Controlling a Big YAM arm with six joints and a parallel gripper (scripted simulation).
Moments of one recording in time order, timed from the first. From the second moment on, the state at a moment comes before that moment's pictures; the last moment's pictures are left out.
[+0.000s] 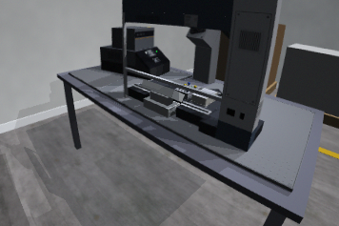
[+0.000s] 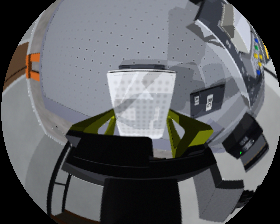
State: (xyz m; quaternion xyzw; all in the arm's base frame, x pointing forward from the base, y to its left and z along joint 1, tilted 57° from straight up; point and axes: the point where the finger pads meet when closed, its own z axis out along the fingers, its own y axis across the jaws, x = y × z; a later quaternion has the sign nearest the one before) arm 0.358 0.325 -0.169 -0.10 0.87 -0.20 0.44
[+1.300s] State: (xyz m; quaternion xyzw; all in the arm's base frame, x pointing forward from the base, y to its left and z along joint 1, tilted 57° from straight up) arm 0.403 0.308 -0.201 -0.10 0.87 -0.20 0.44
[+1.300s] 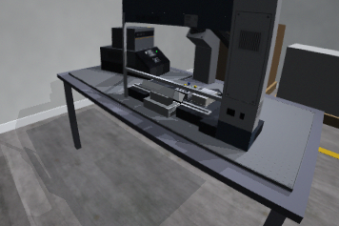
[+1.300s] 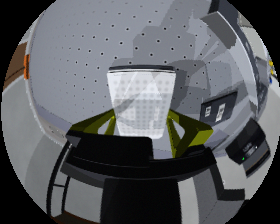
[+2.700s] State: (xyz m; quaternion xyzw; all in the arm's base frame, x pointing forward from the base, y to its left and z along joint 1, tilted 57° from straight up) arm 0.407 0.306 -0.208 -0.10 0.87 -0.20 0.44
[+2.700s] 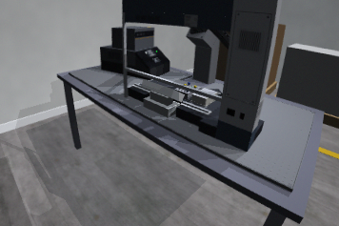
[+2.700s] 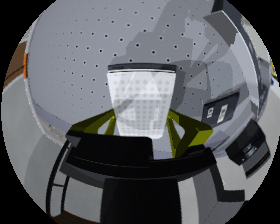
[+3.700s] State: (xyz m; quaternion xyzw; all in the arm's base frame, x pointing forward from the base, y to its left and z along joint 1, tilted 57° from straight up) arm 0.407 0.305 -0.209 -0.10 0.87 -0.21 0.43
